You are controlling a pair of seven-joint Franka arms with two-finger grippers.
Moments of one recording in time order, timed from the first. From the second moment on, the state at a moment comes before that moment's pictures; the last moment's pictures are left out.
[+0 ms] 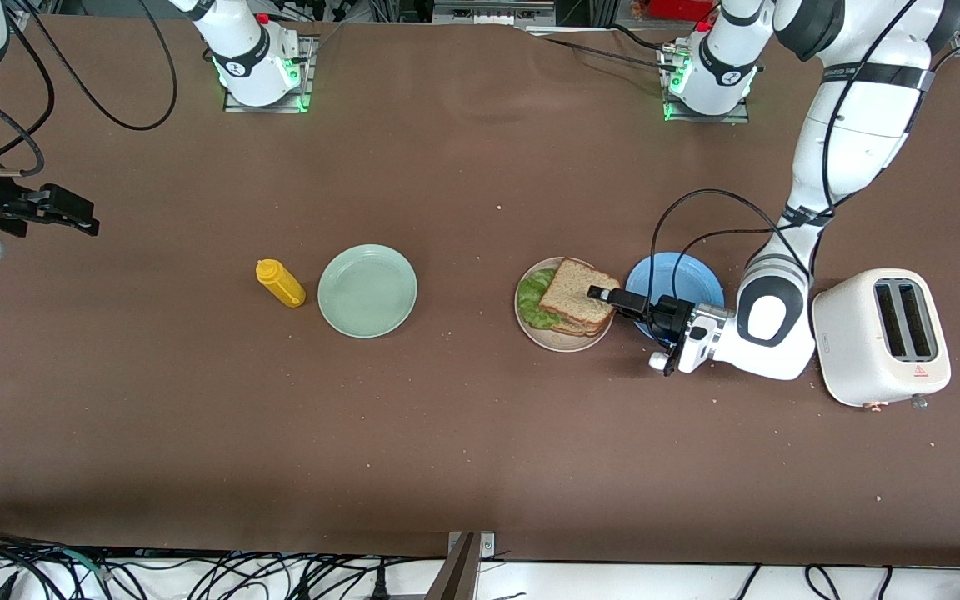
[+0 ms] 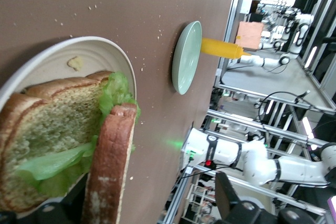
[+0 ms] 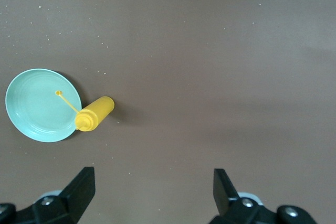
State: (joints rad) left arm -0.01 0.82 -0.12 -1.56 -1.05 1.64 0.62; right arm -0.01 0.10 -0.01 -1.55 -0.02 1.60 -0.06
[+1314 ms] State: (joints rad) left arm 0.02 0.57 -0.09 -1.33 -0.27 1.64 0.42; right arm 0.00 0.11 -0.01 -1.55 -0.02 1.60 -0.06
